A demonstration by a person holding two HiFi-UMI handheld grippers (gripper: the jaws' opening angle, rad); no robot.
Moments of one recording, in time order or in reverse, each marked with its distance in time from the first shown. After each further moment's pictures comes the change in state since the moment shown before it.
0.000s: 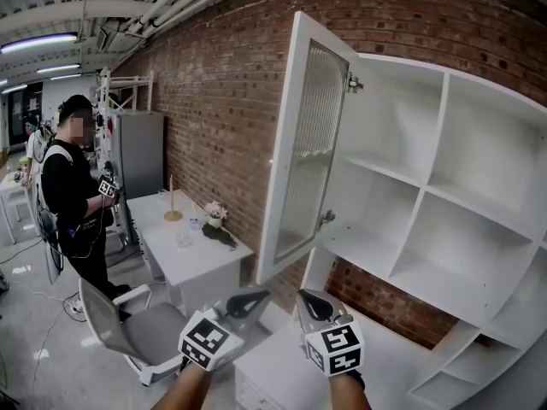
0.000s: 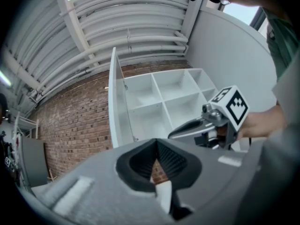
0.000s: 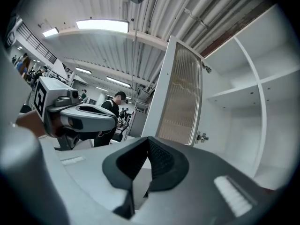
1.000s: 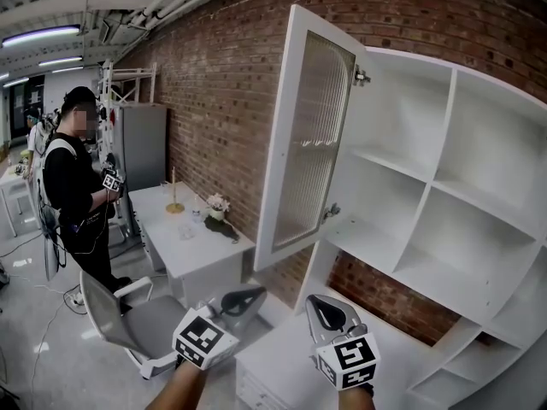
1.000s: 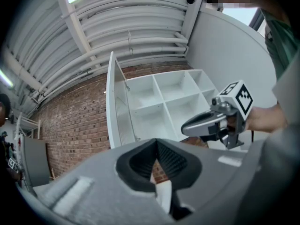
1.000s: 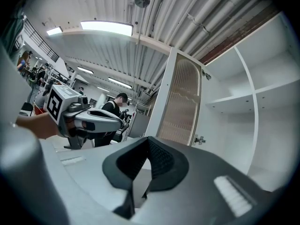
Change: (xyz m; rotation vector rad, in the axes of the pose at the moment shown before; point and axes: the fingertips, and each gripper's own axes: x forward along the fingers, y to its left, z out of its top) left arm -0.019 0.004 -0.003 0.002 -0.007 0.014; right arm -0.035 0.015 0.010 -0.033 -0.019 -0.008
